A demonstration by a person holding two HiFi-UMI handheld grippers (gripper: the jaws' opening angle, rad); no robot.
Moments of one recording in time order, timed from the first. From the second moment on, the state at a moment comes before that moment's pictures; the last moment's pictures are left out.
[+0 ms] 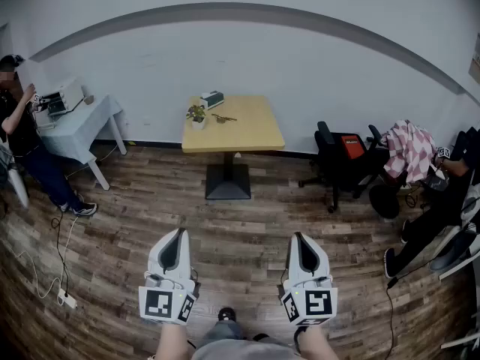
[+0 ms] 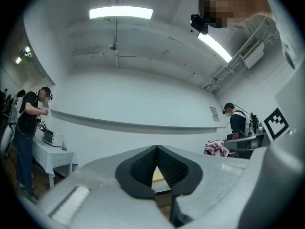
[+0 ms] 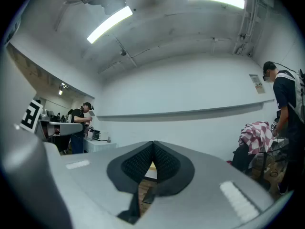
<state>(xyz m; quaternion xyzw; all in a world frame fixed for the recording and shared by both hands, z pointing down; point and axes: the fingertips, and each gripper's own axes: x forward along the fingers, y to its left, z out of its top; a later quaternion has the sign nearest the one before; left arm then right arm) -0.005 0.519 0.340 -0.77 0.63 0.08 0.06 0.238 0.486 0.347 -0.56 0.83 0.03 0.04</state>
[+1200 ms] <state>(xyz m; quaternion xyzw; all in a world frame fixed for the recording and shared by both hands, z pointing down) -0.046 0.435 0.333 -0.78 0.61 0.10 0.07 0.189 0.415 0.336 -0.56 0.82 0.05 0.07</state>
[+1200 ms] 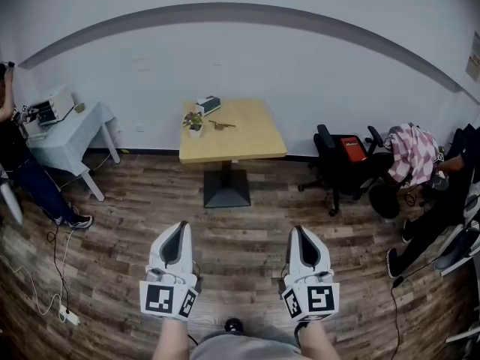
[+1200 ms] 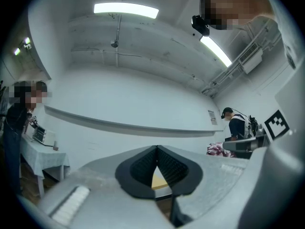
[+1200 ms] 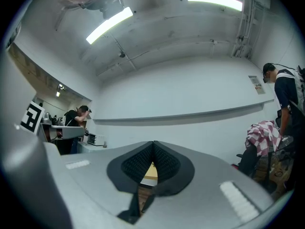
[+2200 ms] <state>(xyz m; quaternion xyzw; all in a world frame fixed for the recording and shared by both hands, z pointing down) -0.083 0.289 0.335 -0.76 0.64 0.07 0.07 0.158 0.255 0.332 -0.55 0.83 0.05 0.07</state>
